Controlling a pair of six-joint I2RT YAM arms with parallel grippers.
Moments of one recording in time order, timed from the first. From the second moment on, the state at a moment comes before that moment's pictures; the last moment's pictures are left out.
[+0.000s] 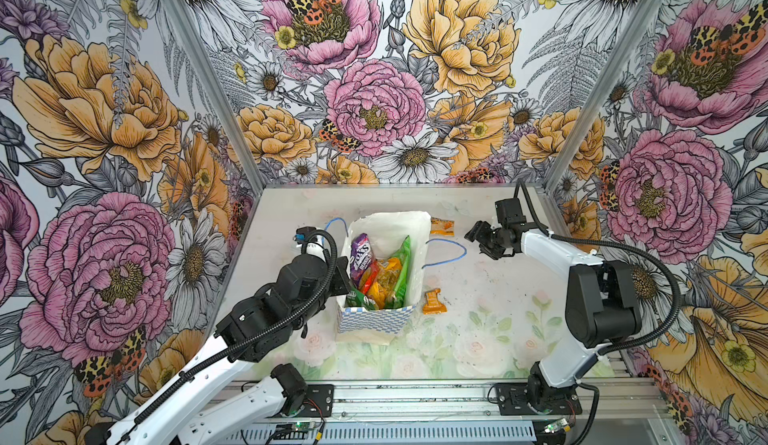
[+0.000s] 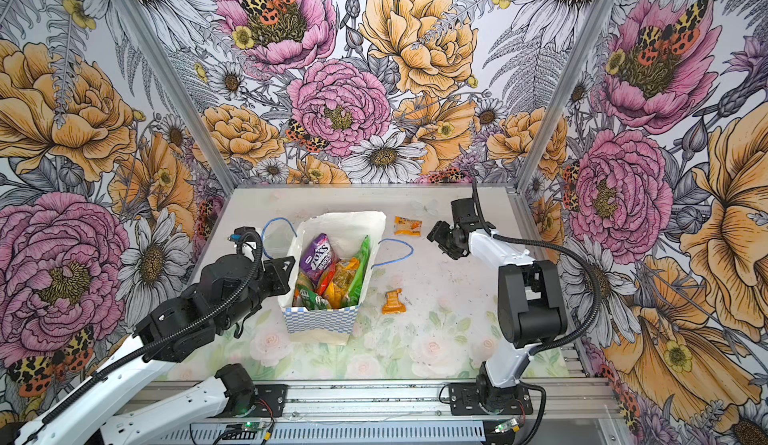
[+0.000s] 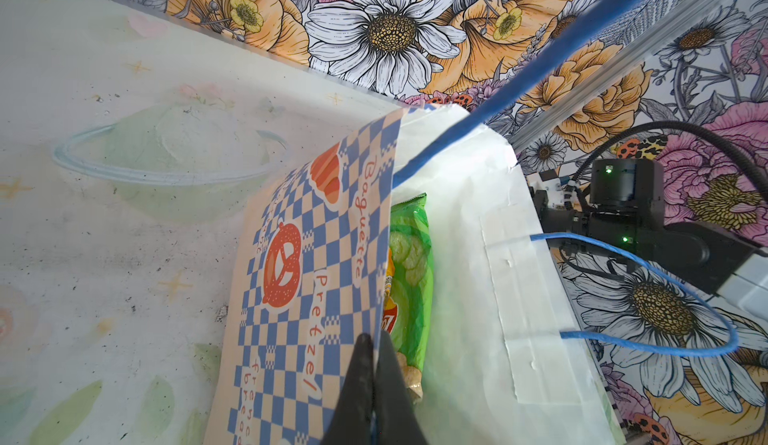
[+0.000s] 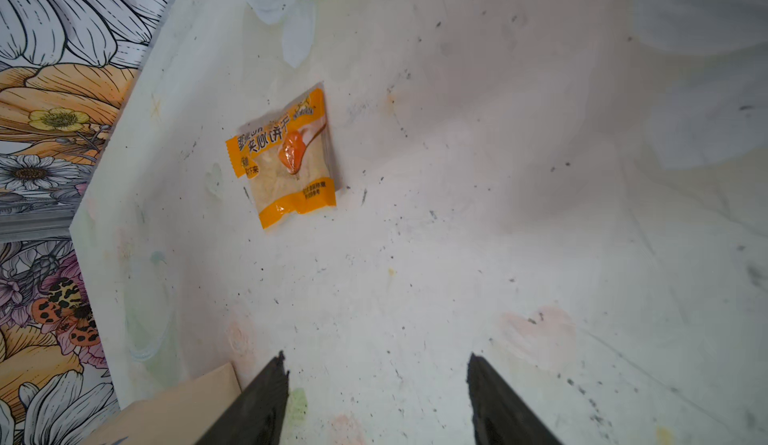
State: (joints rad) left arm -0.81 0.75 1.00 -0.73 -0.38 -0.74; right arm 0.12 1.75 1.20 -0.45 -0.28 0.72
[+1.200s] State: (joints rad) left arm -0.81 0.76 1.00 -0.73 -0.38 -0.76; right arm 0.22 2.21 1.66 -0.57 -0.24 0.70
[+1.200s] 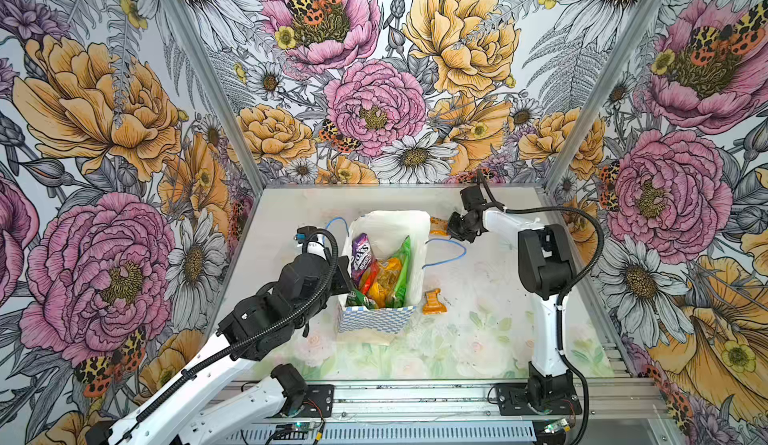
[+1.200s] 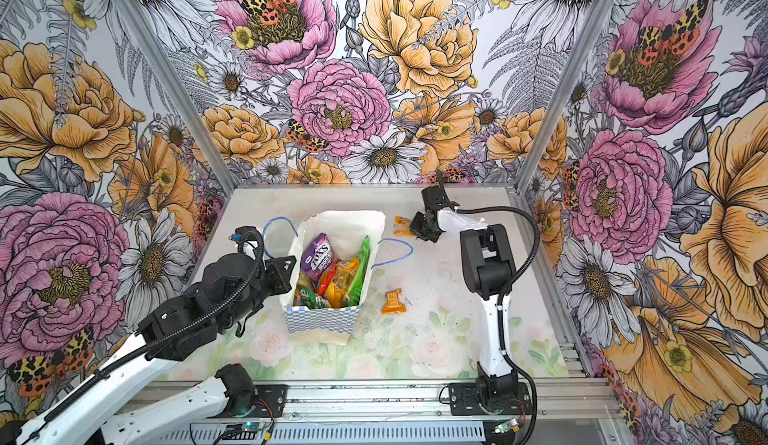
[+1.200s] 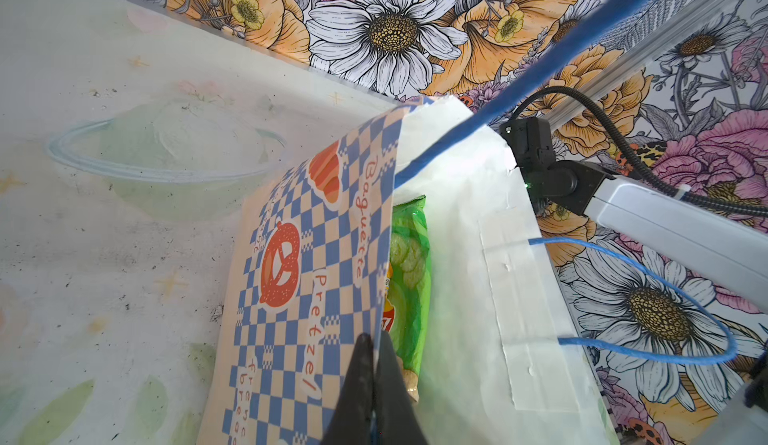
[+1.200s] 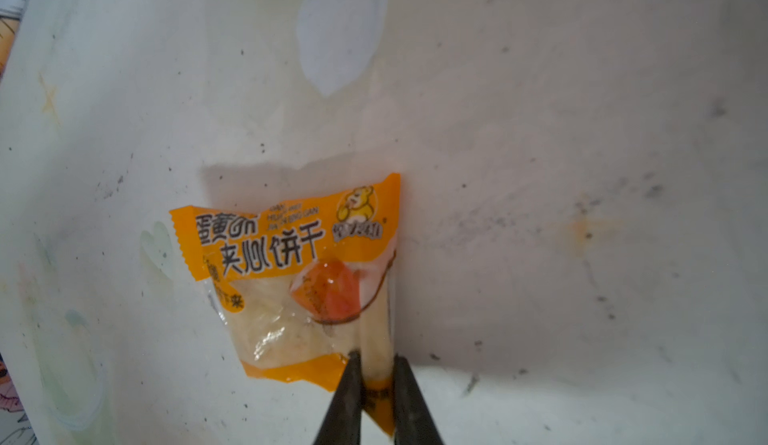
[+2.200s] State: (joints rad) left arm -0.80 0.73 0.99 -0.73 -0.38 -0.77; right arm 0.26 1.54 1.12 -0.53 -0.20 0.69
